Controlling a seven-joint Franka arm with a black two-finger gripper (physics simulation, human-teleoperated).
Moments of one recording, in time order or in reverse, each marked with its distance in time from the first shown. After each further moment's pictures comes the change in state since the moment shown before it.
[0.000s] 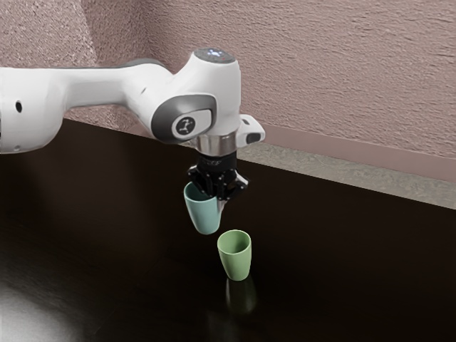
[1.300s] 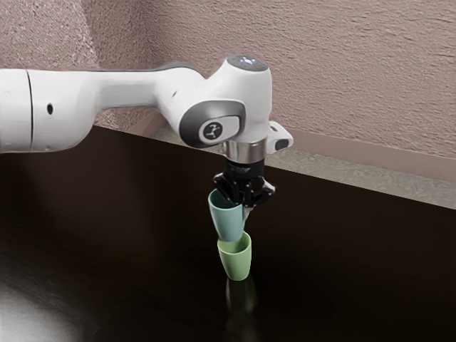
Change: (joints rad) arm -0.014 0.158 -0.089 0.128 0.085 -0.037 -0.156
